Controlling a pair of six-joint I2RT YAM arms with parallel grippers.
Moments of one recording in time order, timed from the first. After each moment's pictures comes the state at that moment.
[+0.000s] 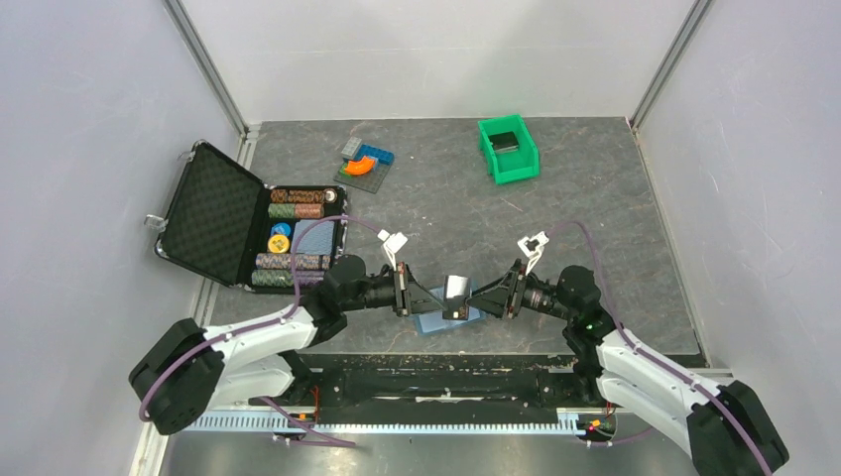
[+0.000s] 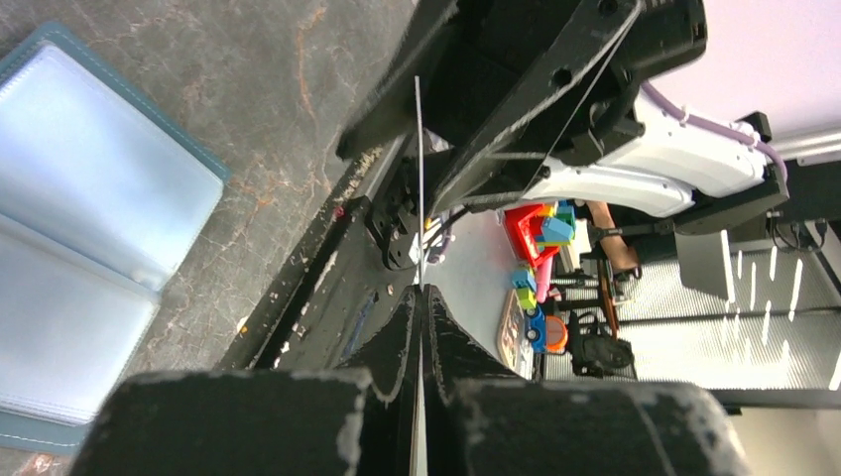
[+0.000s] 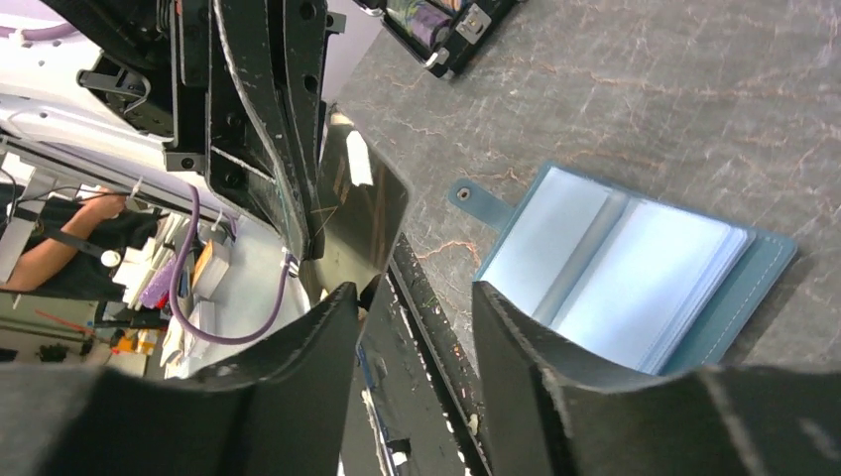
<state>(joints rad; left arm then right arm) -0.80 1.12 0.34 0.61 0.56 -1.01 0.55 0.82 0.12 0.57 -0.63 0.74</state>
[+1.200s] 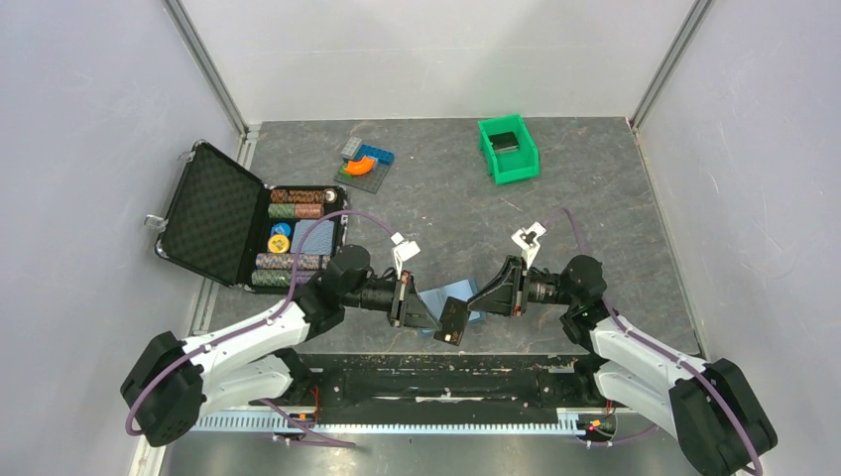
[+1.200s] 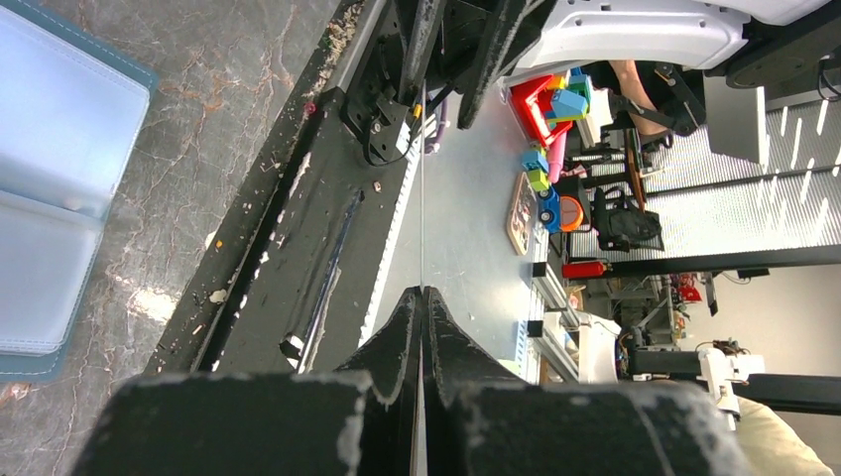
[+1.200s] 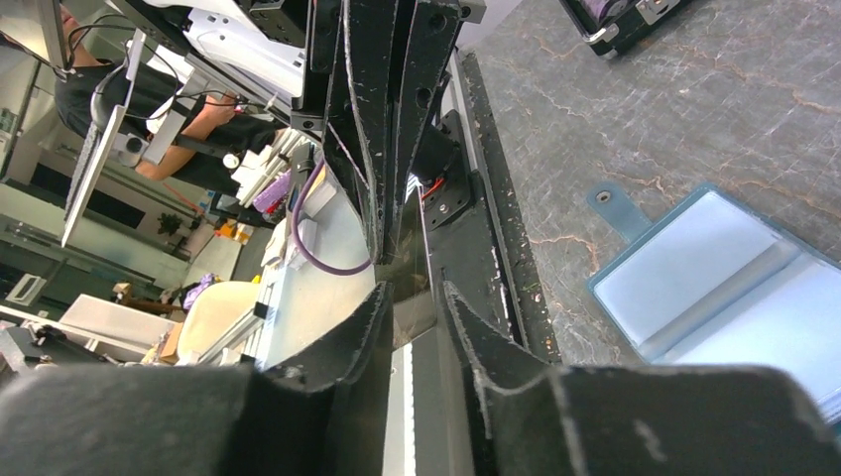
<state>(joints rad) -0.80 1.02 0.47 0.21 0.79 -0.79 0.45 0.94 0.20 0.82 -1.04 0.84</state>
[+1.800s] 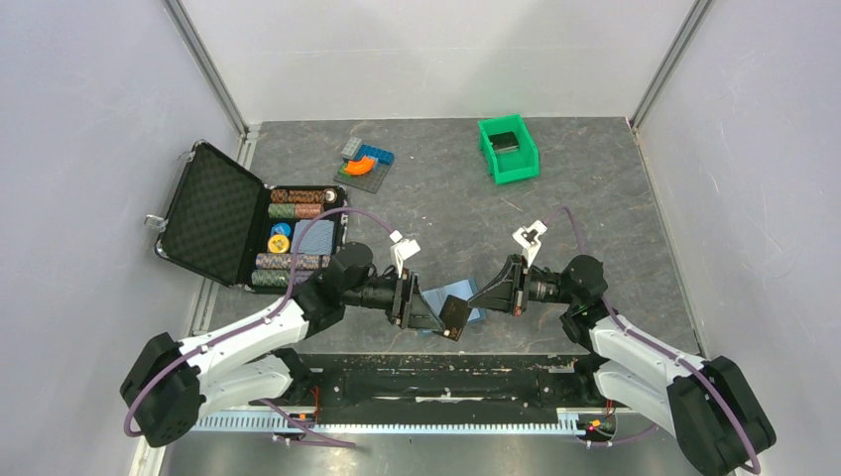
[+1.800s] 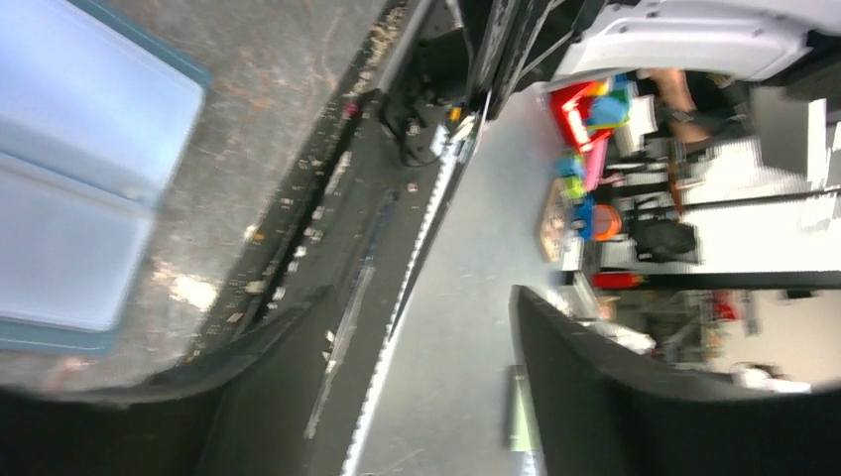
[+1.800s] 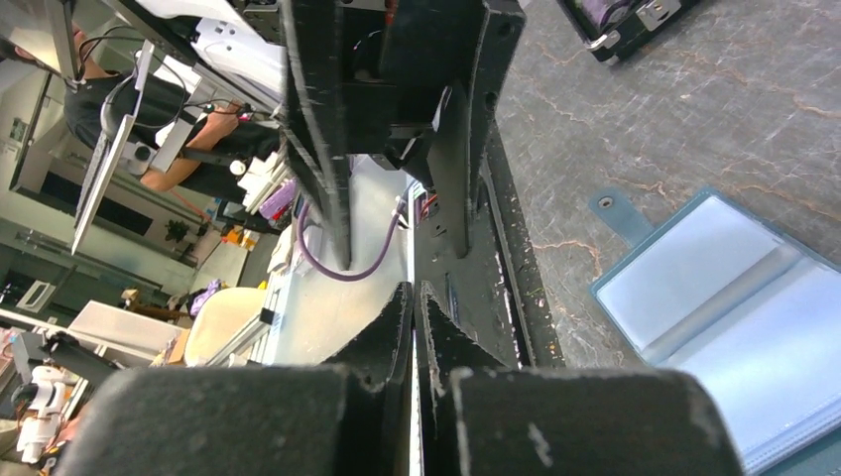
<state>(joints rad) -0.80 1.02 0.50 0.13 0.74 -0.74 0.45 0.96 0.20 0.86 -1.04 0.87</state>
